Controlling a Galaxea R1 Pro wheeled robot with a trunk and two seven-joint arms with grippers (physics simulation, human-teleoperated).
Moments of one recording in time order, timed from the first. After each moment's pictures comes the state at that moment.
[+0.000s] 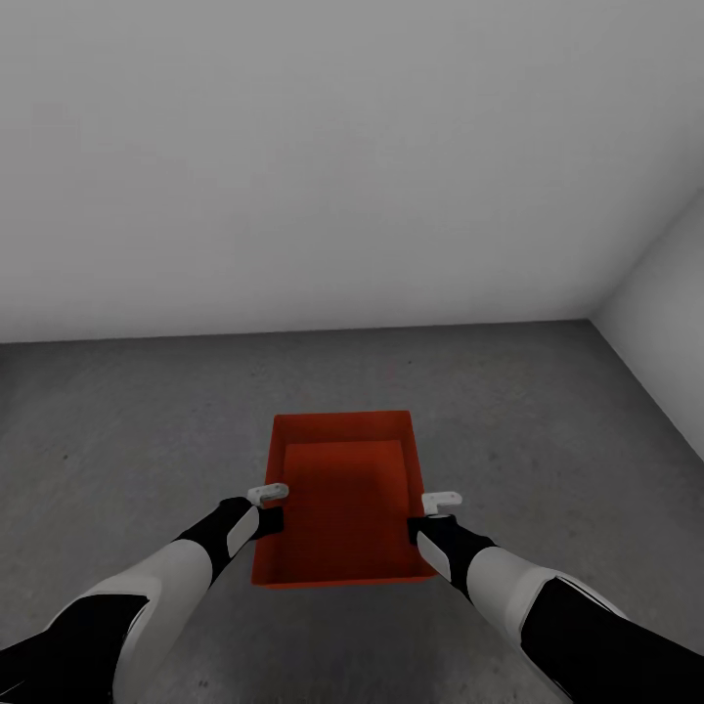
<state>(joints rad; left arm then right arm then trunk) -0.92 -0.07 0.00 -0.18 0.22 0.39 0.12 -0.93 0.14 0.84 -0.06 -0.79 0.18 -0.29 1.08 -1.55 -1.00</state>
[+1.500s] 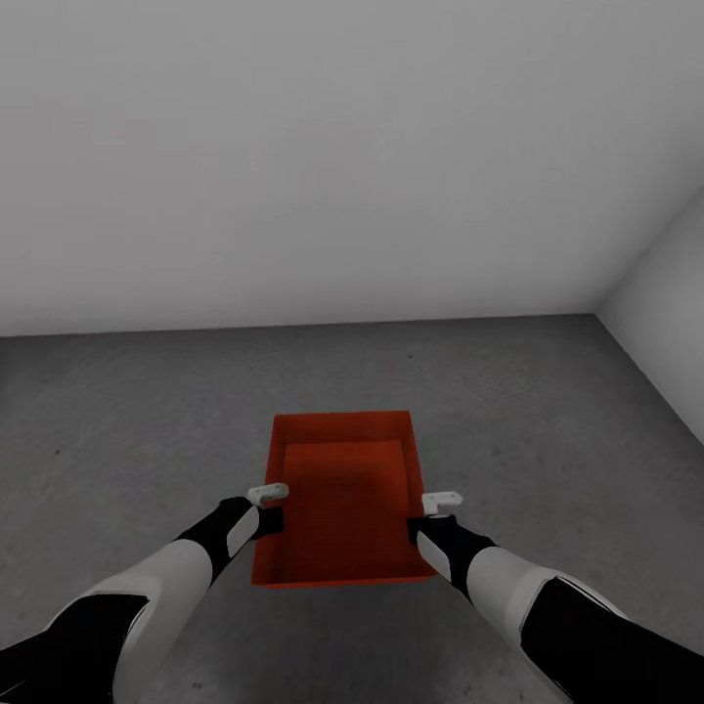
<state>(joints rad) -0.92 -0.07 0.00 -0.19 0.23 0.39 0.12 -0.93 0.14 0.84 -0.06 -0.79 0.18 -0.29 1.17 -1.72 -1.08</state>
